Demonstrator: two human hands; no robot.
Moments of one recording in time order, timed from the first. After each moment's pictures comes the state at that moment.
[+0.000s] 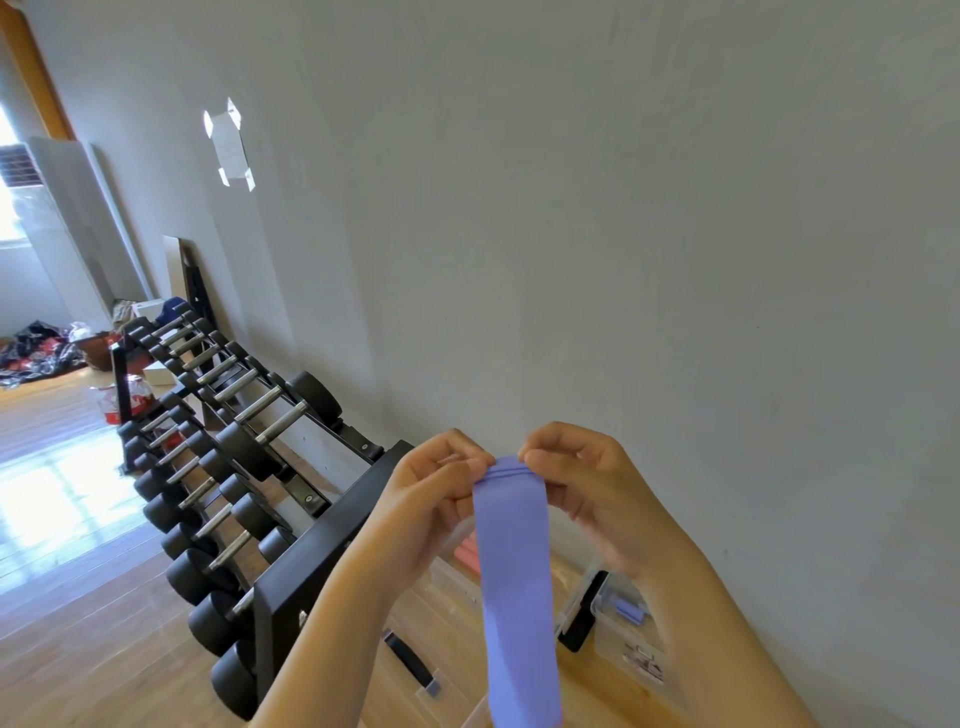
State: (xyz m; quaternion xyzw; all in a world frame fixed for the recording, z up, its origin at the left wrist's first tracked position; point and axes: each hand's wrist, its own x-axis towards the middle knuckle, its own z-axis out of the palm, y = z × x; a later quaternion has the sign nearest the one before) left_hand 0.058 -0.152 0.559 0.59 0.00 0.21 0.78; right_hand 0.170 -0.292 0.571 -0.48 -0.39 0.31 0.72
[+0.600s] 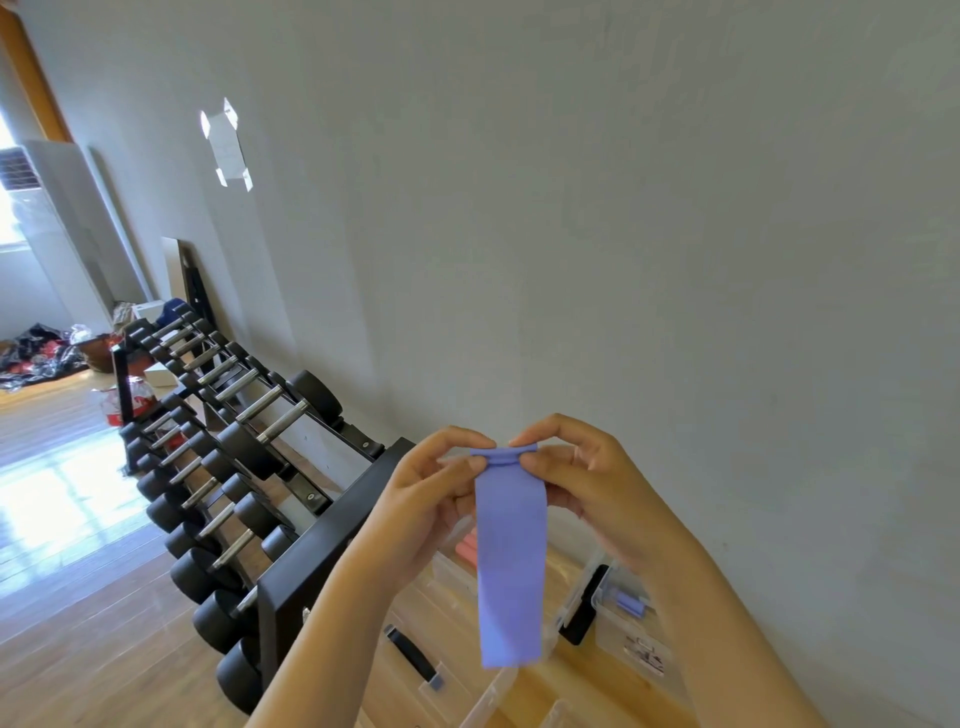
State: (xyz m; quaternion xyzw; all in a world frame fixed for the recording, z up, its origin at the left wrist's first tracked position) left_hand 0.061 -0.149 0.549 0.60 0.01 0.22 0.77; right_hand 0.174 -0.297 0.568 -0.55 -0.40 0.28 0.68
